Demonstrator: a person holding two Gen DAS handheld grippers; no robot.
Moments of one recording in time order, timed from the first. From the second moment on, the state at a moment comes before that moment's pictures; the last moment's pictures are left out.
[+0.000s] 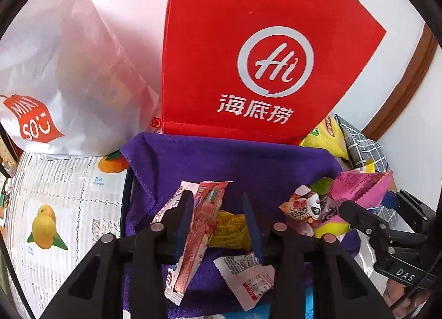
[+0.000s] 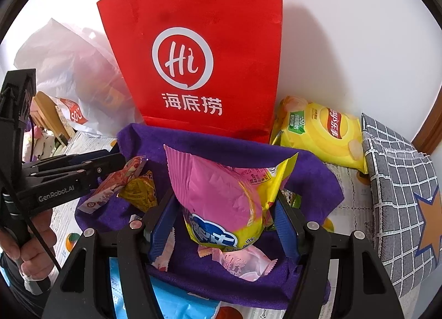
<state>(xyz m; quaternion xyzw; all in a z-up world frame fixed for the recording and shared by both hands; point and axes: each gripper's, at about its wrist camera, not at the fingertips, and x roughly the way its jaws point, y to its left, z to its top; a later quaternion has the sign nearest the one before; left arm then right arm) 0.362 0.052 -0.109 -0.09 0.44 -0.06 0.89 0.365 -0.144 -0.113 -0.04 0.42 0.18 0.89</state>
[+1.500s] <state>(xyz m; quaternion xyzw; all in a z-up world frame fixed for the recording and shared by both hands) 0.332 0.048 -0.064 -0.07 0.43 -0.11 0.89 0.337 -0.129 -0.086 -0.04 0.40 0.19 0.90</state>
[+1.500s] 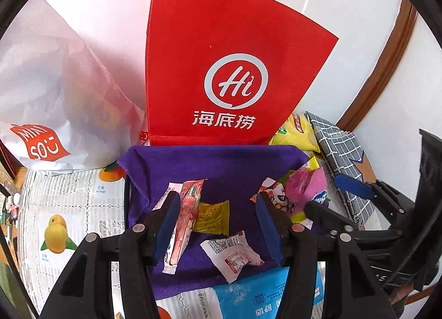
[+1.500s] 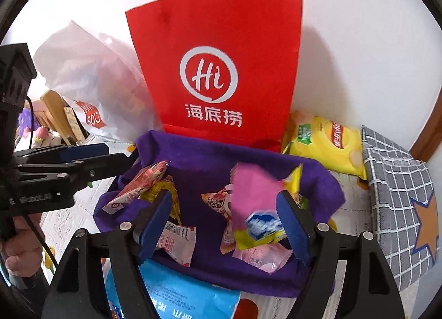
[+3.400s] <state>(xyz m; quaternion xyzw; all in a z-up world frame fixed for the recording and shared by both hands) 0.116 0.025 -0.115 -0.03 0.45 -0.07 0.89 0.122 -0.180 -0.138 0.04 0.42 0.12 0.90</state>
